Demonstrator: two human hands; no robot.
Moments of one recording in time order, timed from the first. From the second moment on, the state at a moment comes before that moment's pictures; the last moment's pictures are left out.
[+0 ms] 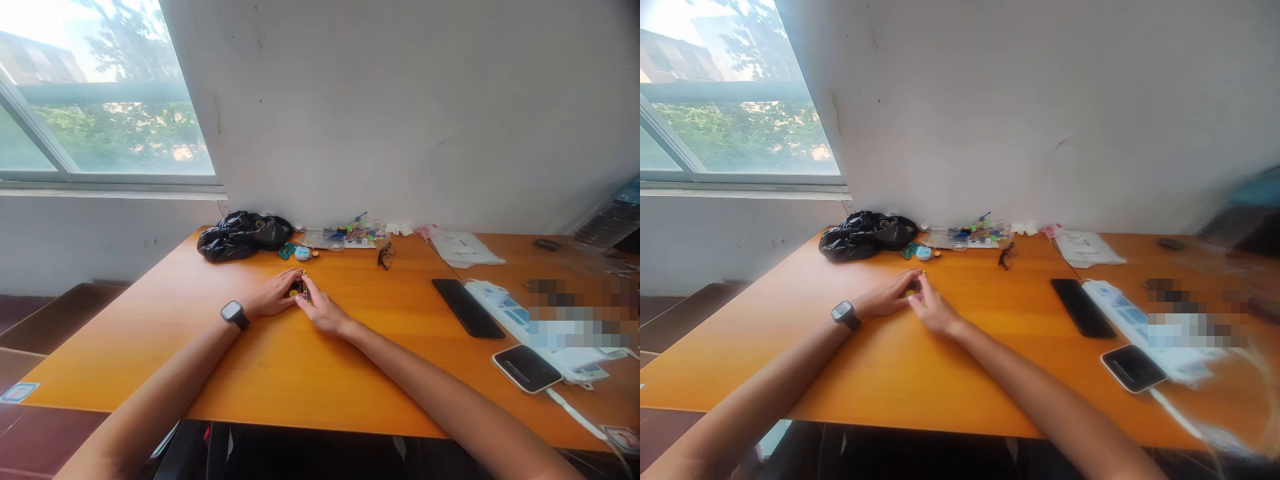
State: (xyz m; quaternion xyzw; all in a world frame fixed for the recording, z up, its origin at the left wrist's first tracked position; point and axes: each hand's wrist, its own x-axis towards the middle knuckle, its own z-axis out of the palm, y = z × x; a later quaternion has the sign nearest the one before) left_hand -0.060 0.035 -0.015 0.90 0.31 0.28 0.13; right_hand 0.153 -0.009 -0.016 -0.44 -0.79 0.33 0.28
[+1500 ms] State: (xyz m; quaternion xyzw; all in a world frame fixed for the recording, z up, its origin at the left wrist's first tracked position) left_hand -0.058 0.051 -0.018 0.87 0.39 0.25 0.17; right_hand 0.151 0.011 -0.029 -0.51 -0.82 0.15 0.20
